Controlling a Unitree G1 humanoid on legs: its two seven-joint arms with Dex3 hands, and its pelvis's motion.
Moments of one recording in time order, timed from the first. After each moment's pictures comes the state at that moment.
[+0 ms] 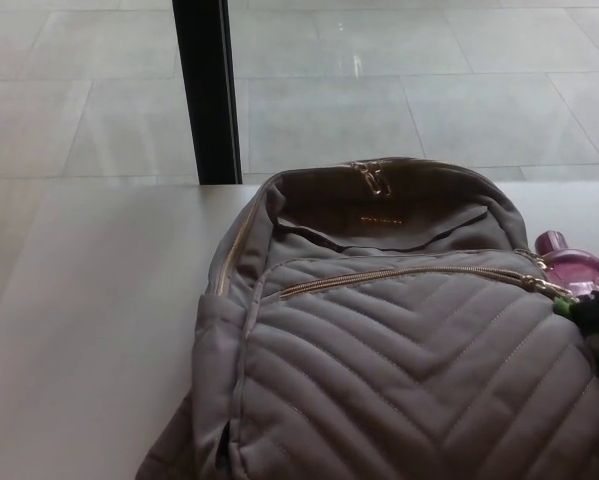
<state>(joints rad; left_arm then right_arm) 0.15 0.58 0.48 1.26 -0.22 -0.14 -0.38 -0.02 -0.86 0.06 -0.42 -0.64 0.30 0.50</state>
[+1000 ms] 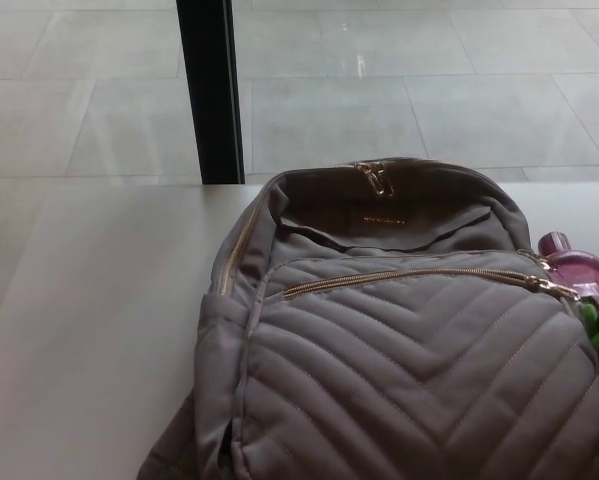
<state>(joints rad) 0.17 0.57 0.49 1.26 -0.22 -0.14 -0.37 0.01 -0.77 0.01 -0.27 -0.69 0.13 0.22</state>
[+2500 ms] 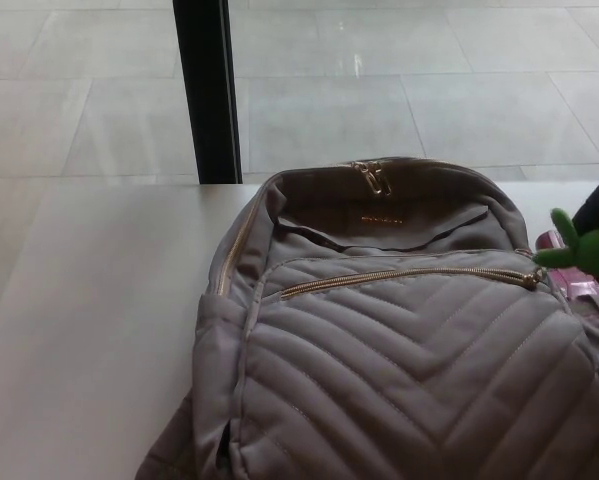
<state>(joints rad) 0.17 0.57 0.50 1.26 -0.24 -0.14 -0.37 -0.27 -0.55 -0.07 -0.28 -0.43 0.27 0.27</state>
